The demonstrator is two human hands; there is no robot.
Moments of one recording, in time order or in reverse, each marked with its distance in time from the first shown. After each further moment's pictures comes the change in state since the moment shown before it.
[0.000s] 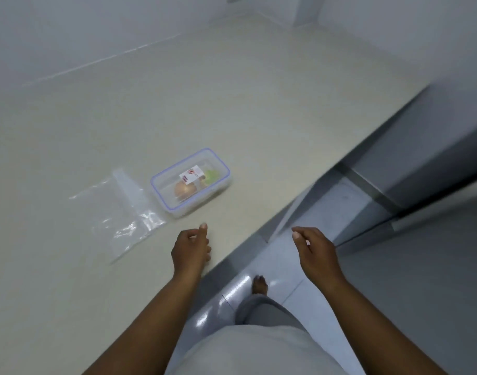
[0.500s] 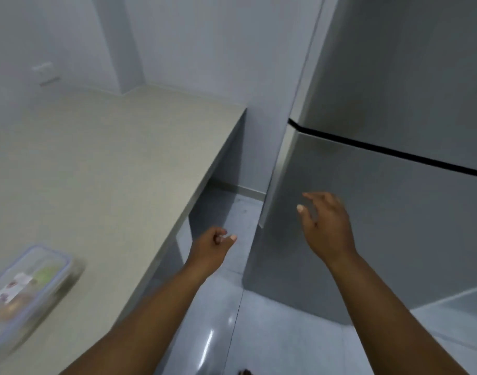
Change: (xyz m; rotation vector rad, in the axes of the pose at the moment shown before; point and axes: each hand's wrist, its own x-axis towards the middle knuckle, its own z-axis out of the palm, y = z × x) left_hand -0.147 0.071 0.265 0.532 -0.827 0.550; right_hand -0.053 0.079 -0.281 -0.388 0.763 0.028
